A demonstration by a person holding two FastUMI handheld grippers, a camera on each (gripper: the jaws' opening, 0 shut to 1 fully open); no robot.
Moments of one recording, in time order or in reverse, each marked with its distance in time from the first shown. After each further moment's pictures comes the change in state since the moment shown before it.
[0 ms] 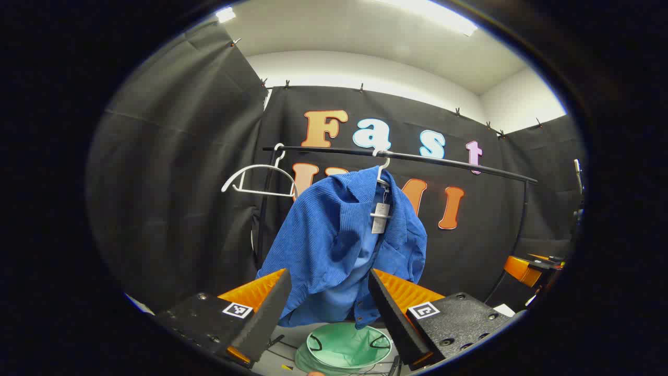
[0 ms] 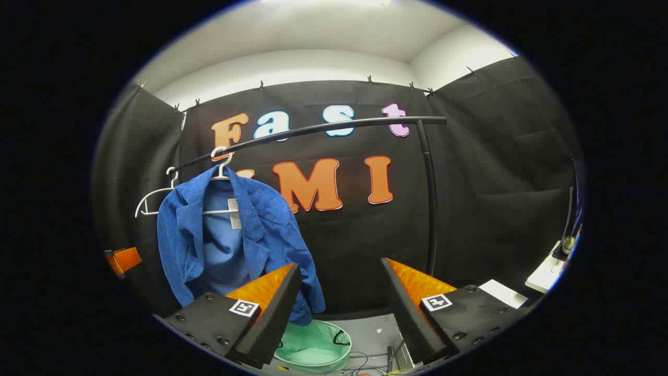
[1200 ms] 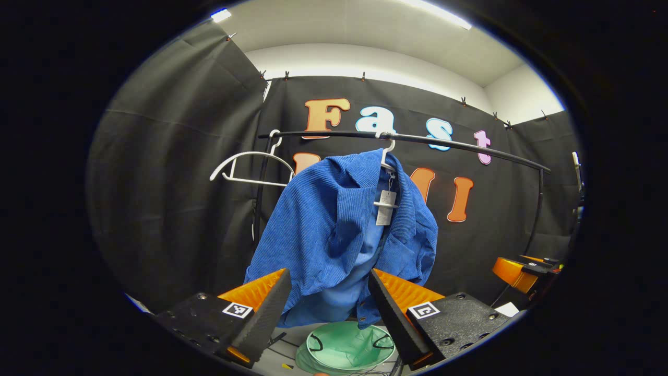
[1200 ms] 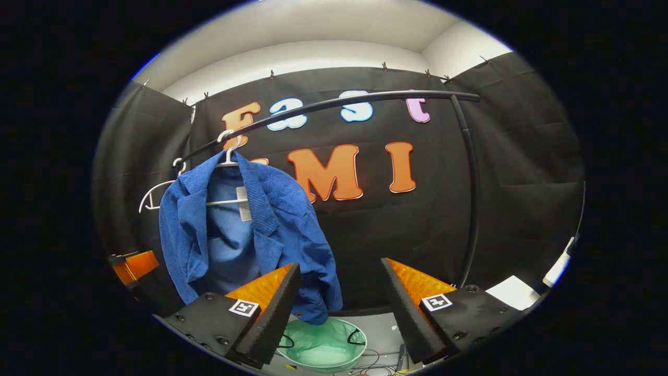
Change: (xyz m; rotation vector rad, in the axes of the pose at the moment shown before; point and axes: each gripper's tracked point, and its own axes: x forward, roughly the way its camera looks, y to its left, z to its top) left arm 0.043 -0.005 -0.022 0.012 0.048 0.037; right arm 0.065 0.051 -0.034 0.015 0.080 0.123
